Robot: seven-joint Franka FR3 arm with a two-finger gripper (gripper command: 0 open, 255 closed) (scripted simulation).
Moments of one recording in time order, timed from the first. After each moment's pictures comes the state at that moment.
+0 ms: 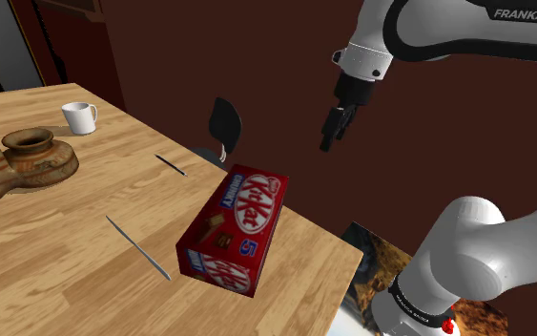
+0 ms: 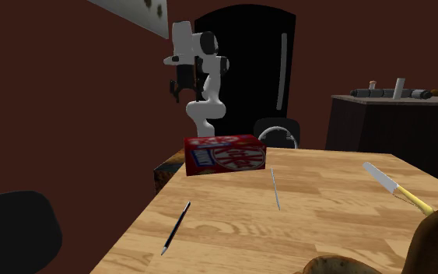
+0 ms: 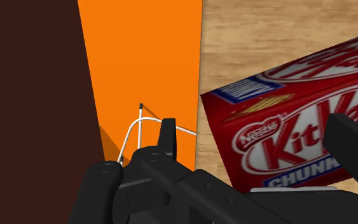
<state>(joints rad) 0.01 -0.80 0.01 -2.43 0.08 1.70 -0.13</state>
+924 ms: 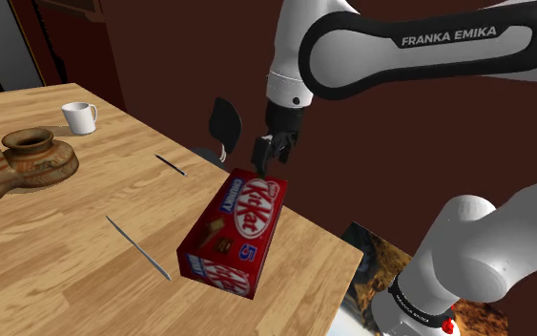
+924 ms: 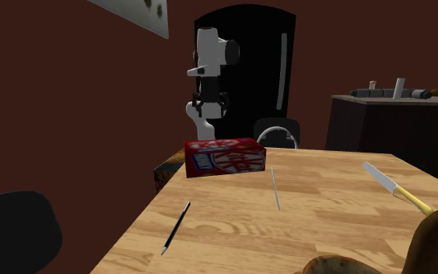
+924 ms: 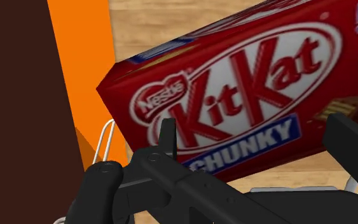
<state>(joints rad) 0.07 -0.49 0.25 -2.33 0.16 1.89 0.12</state>
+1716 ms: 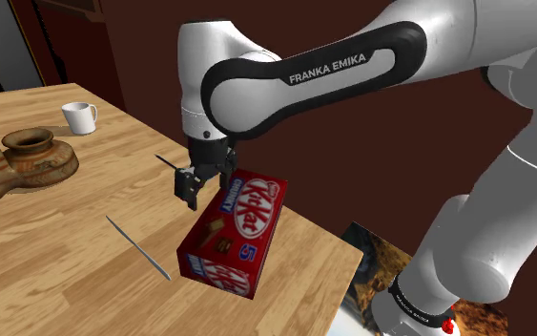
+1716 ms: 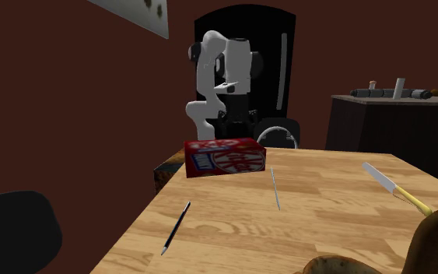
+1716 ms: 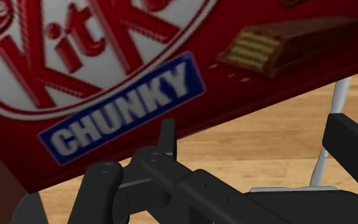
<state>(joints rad) 0.10 -0.04 0.43 -2.04 0.05 2.01 0.41</state>
